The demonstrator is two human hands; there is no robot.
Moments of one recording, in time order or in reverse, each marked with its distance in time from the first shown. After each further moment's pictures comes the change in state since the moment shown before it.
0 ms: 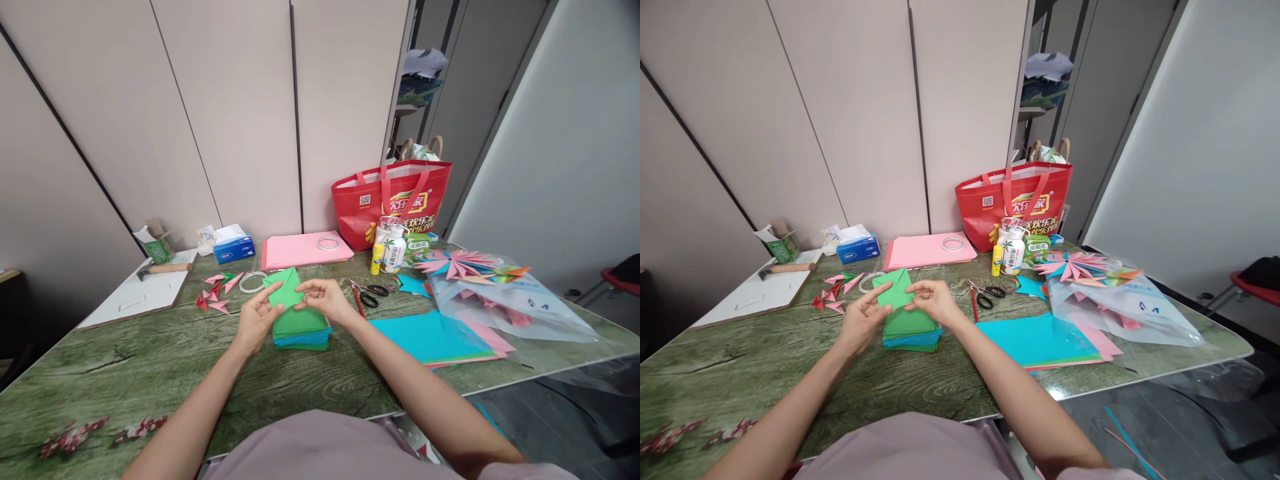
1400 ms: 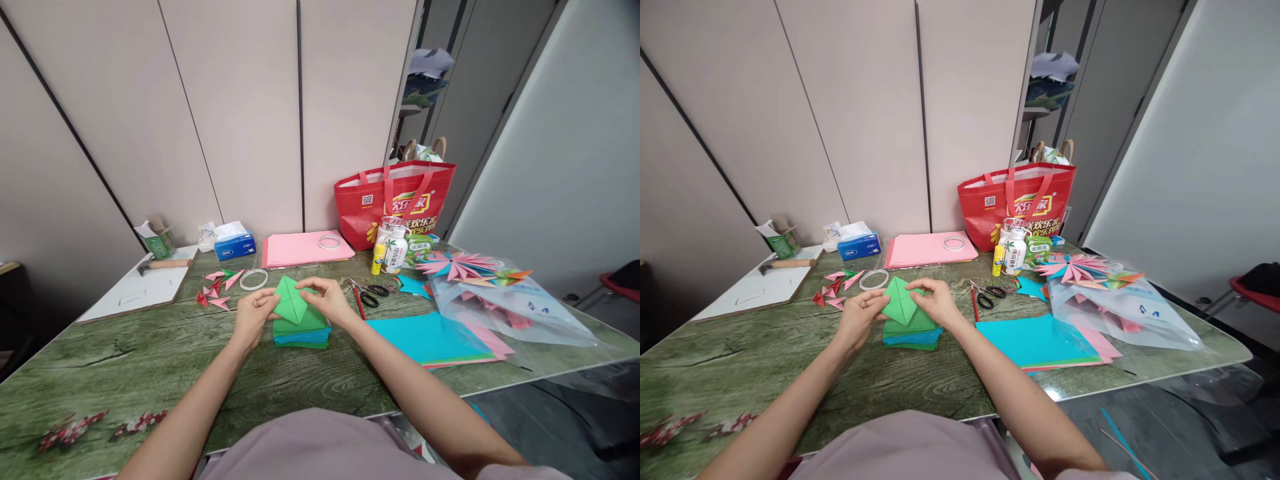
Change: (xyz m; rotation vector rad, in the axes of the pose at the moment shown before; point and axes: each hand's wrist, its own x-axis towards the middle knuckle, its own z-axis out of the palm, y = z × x) left_hand 0.006 -0.001 -0.003 0.035 0.233 -0.103; right_hand -0.003 -0.005 0.004 -0.379 0.131 -0.200
